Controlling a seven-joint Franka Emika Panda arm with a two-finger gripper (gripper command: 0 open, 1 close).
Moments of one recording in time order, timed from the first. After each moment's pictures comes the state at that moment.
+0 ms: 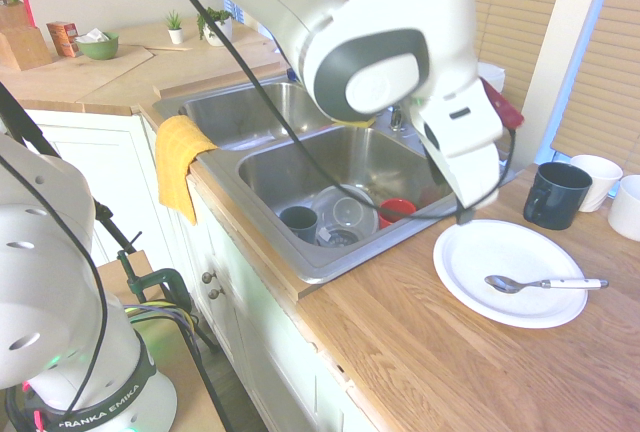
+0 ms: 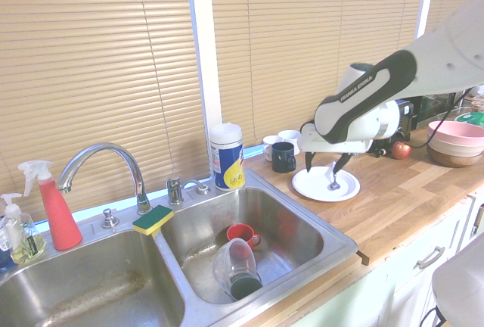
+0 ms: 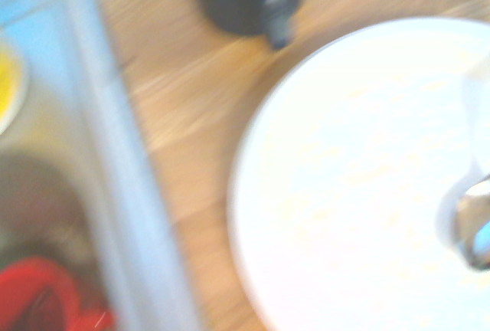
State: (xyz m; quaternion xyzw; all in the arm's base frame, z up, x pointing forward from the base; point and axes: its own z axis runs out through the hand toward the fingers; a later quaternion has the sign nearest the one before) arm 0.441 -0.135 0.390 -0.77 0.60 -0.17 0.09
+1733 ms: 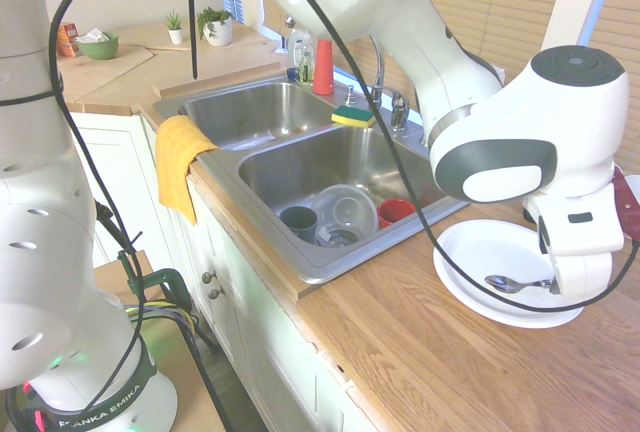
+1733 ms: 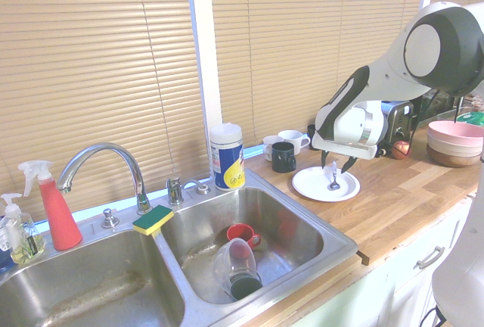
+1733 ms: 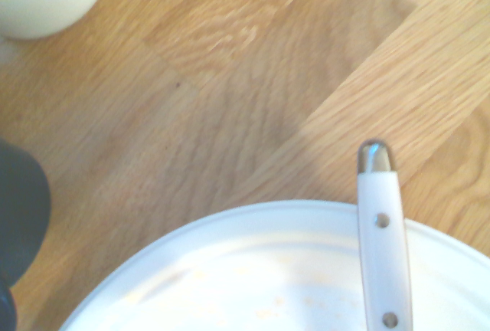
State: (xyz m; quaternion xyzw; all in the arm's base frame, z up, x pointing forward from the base) arm 0.510 -0.251 0.333 -0.69 0.69 -0.17 0.11
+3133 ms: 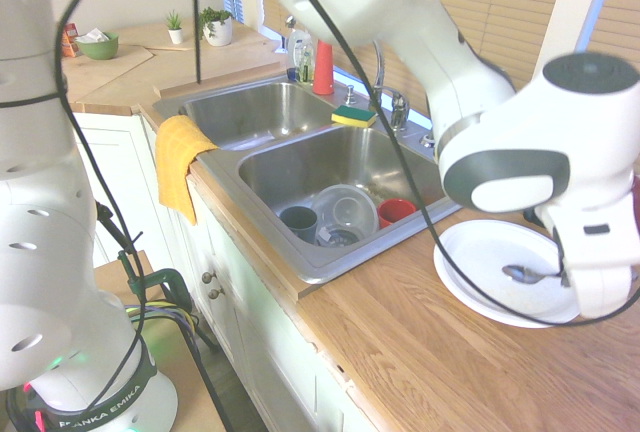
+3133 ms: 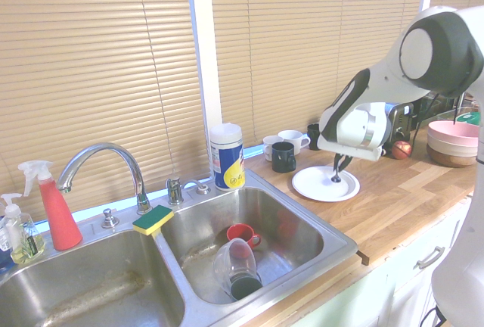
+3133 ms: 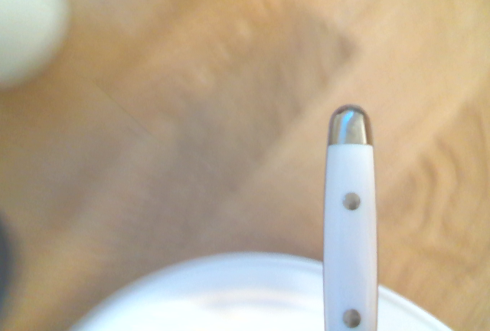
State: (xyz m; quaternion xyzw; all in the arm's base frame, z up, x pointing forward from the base) arm 0.508 -0.258 0.367 -0.69 0.68 -0.21 0.11
